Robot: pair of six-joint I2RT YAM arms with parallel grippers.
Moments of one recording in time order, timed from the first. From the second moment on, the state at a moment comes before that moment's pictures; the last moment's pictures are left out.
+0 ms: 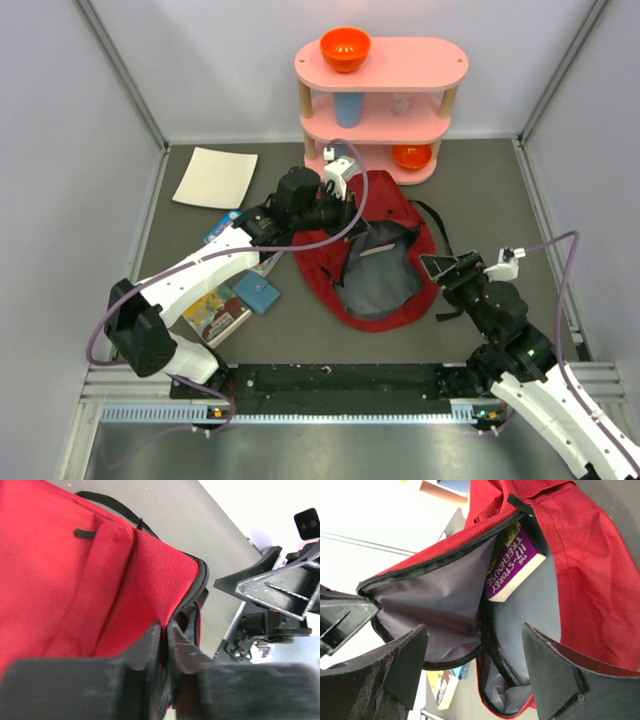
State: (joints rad) left arm -0.75 1.45 1.27 -0.22 0.35 -0.37; right arm 0.60 0.23 0.34 -0.32 0.30 1.16
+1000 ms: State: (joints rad) left arm -0.52 0.80 0.80 -0.37 -0.14 -0.51; right arm 0.61 1.04 0.95 -0.39 -0.25 0.72
